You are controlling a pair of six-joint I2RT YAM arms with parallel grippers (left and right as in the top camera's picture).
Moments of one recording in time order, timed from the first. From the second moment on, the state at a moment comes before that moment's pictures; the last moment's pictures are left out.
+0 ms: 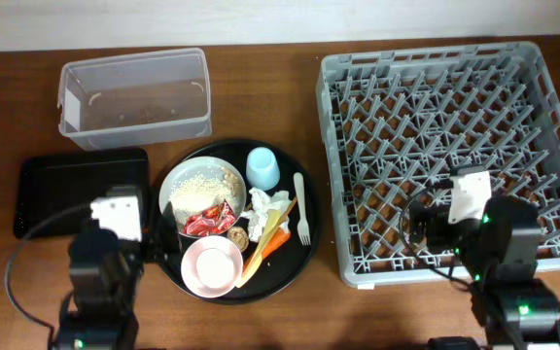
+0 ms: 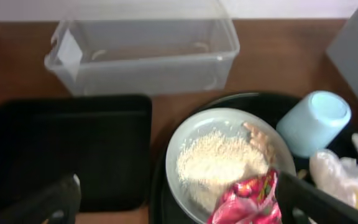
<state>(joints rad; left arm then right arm) 0.00 0.61 0.60 -0.50 -0.04 0.00 -0.01 0.73 0.75 -0.64 -0.07 -0.12</state>
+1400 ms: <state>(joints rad) 0.03 1.99 1.52 -0.36 -0.10 -0.03 -0.01 0.98 0.93 -0.84 0.00 -0.06</state>
